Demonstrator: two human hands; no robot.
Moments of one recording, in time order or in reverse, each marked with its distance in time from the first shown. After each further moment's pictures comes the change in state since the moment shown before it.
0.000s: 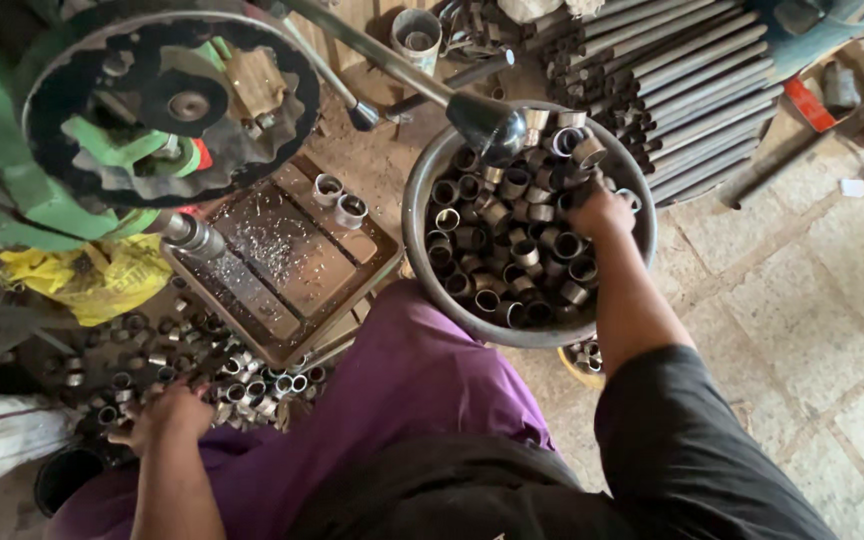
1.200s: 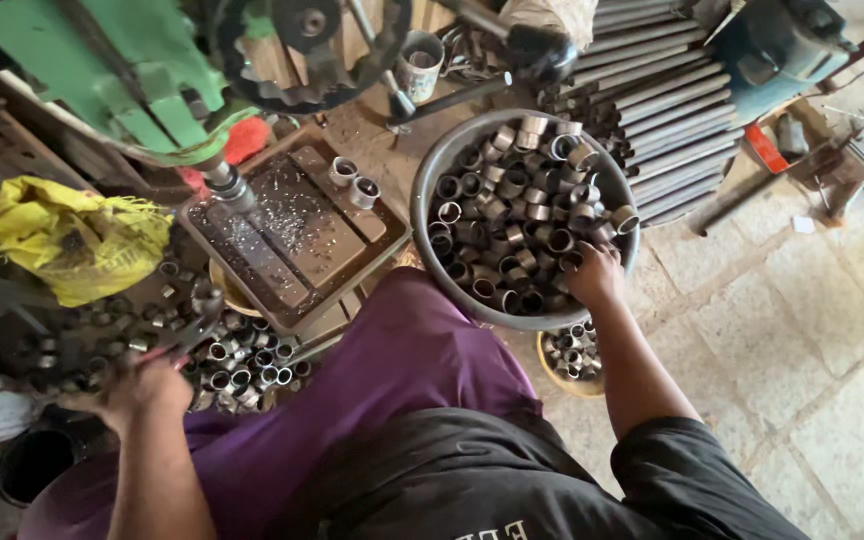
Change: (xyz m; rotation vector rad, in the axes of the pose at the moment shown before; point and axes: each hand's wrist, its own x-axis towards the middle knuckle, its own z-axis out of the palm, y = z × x) left_hand -0.060 -0.019 -0.032 0.109 0.332 0.127; right_hand -0.104 0.057 0.041 0.024 0.338 -0.315
